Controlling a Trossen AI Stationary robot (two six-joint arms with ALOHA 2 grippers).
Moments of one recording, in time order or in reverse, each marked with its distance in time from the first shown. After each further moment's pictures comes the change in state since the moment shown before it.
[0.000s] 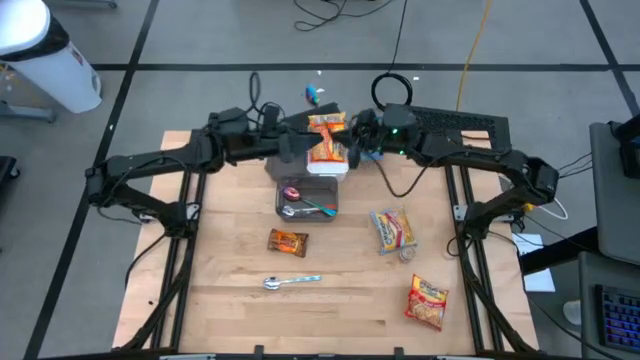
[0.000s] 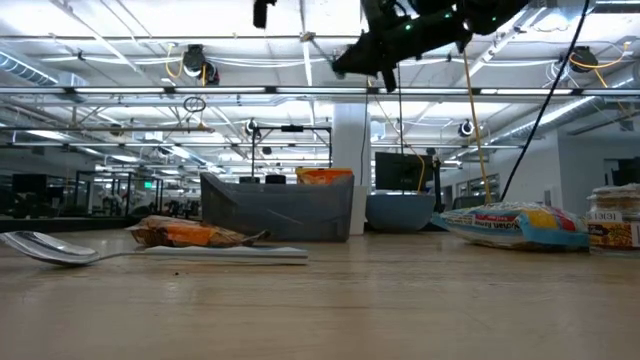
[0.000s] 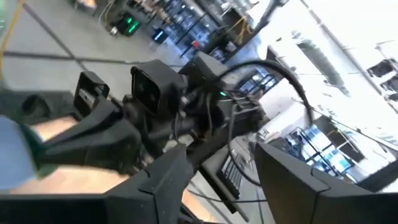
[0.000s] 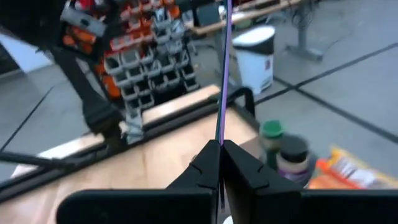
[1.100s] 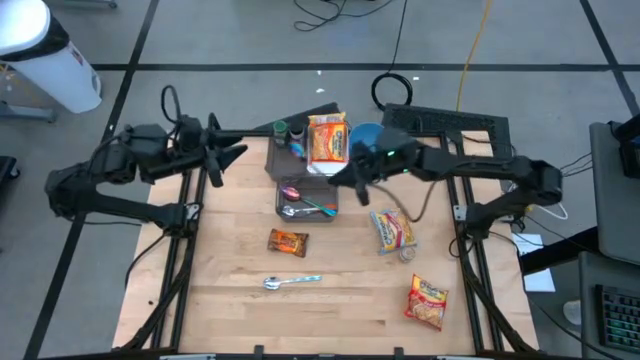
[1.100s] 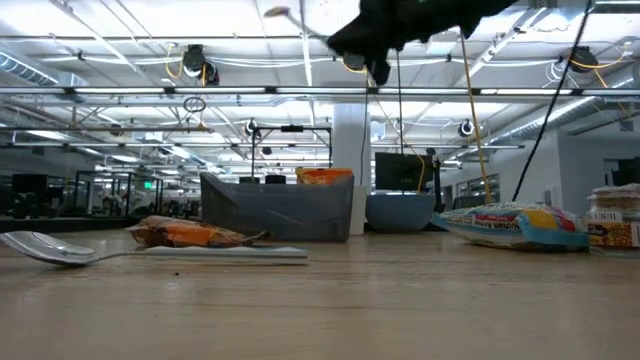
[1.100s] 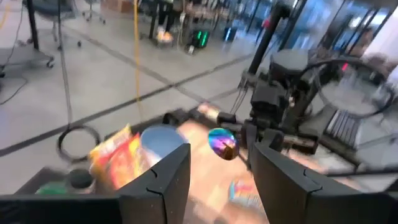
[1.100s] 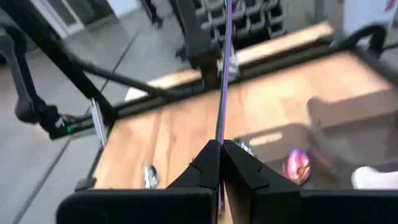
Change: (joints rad) left arm -0.180 -0.490 0.000 -0.704 -0.448 0.433; right arm 0.172 -0.037 0.001 -0.183 -0.226 0.026
